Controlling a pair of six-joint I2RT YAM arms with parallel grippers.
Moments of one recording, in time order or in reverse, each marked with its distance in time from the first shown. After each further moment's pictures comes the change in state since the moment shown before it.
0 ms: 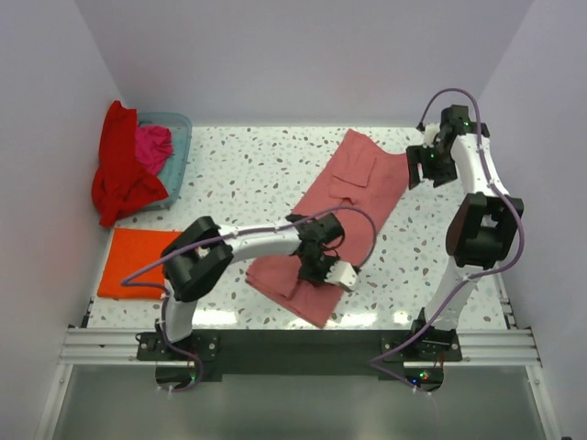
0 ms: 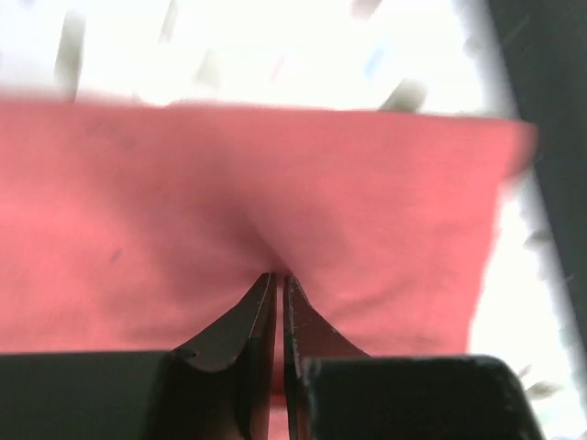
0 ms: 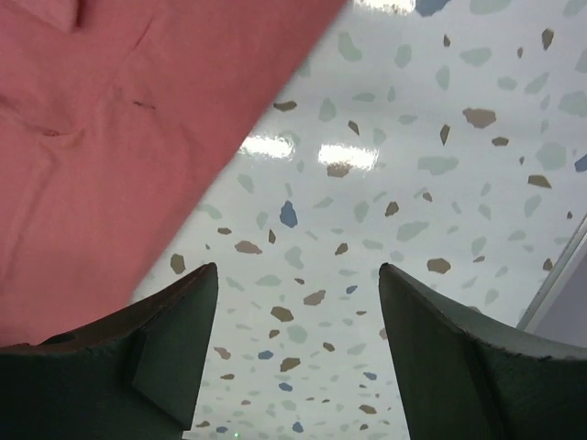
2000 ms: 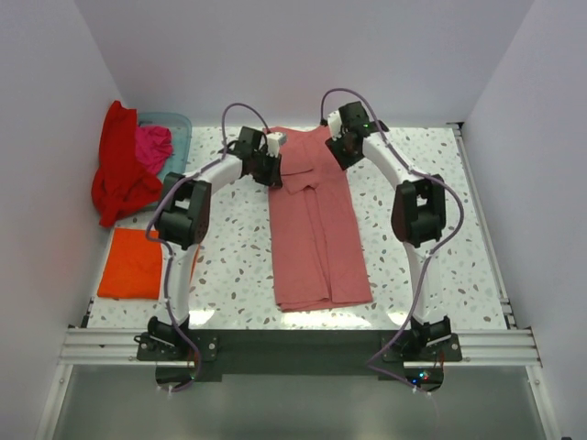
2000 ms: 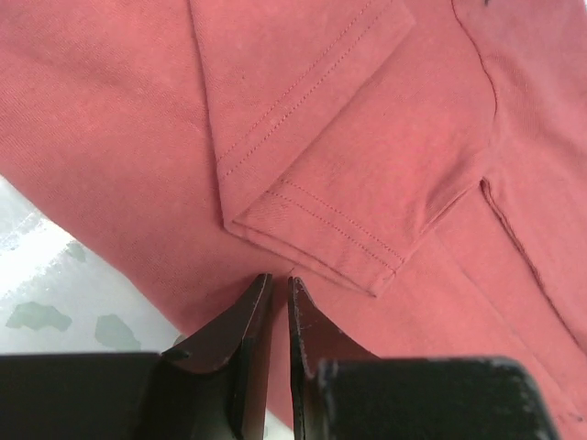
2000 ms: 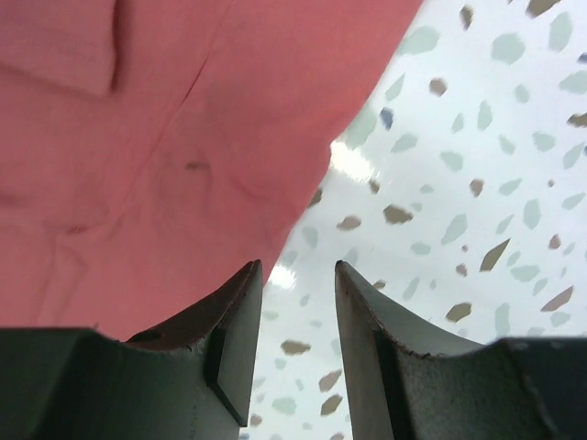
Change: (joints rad) left arm 0.637 0.352 0.412 0.388 0.016 -1.003; right arm 0.443 0.407 0.340 0.298 0.191 -0.090
